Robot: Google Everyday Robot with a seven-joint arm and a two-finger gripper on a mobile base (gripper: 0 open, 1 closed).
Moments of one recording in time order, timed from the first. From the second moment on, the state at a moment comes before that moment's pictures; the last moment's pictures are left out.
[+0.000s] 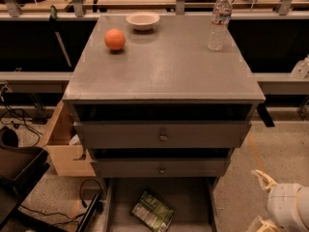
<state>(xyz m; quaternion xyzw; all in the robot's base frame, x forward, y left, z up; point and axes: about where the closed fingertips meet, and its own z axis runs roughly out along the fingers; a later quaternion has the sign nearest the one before) 0.331 -0.237 0.680 -0.51 0.81 0.12 0.28</state>
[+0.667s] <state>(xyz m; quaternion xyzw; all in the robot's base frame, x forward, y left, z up) 0.352 -0.152 0.584 -0.48 0.80 0.16 0.31</state>
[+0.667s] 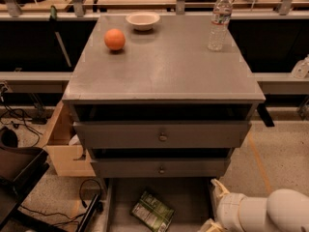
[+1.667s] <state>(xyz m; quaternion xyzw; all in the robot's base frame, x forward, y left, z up) 0.425 -0.051 0.469 -0.42 0.78 0.25 0.39</state>
